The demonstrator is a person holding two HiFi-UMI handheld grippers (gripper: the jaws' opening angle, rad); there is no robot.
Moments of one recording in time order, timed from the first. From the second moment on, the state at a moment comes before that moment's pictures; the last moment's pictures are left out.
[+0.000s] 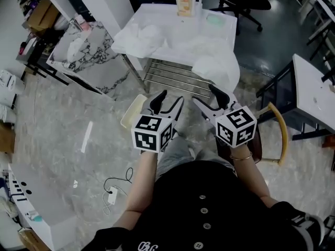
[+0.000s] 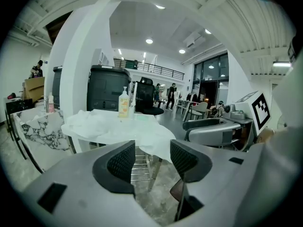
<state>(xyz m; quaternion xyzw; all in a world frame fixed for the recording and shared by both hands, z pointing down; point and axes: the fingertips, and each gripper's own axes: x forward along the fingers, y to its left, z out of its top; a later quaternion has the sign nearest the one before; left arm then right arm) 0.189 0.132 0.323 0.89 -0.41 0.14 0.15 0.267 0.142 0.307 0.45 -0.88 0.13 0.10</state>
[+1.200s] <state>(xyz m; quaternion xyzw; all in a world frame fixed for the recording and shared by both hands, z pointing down) 0.194 -0.082 0.337 0.93 -0.29 0.15 0.15 0.270 -0.067 0.317 0.55 -0.81 0.14 0.10</state>
